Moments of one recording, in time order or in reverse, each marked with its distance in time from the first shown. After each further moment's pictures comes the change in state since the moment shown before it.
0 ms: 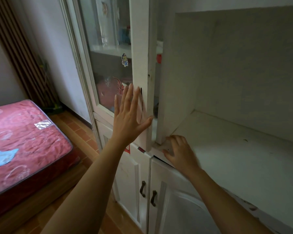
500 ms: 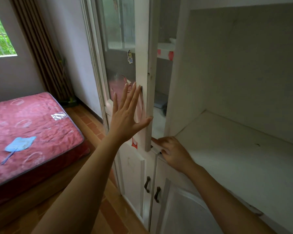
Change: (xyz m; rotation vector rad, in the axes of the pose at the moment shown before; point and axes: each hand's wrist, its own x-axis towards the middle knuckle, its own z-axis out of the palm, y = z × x) left_hand -0.019 -0.018 -0.023 0.060 -0.046 -0.010; right_hand 0.007 -0.034 -0.002 0.222 -0.260 -0.233
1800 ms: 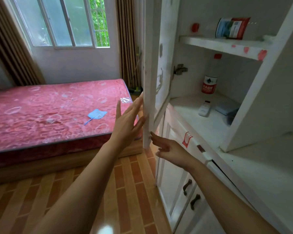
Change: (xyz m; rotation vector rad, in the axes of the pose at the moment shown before) left_hand -0.114 -0.067 -0.078 0.037 0.132 -0.315; right_hand 0.044 -0.105 0.059 0.689 -0.575 -0.047
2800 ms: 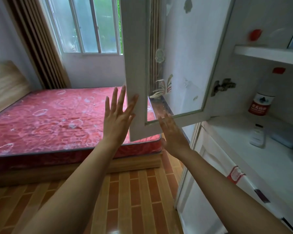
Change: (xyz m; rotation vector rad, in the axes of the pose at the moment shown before) left_hand 0.046 -0.174 -0.044 0.649 0.171 -0.043; right_hand 0.210 -0.019 0.035 -0.805 0.322 -0.293
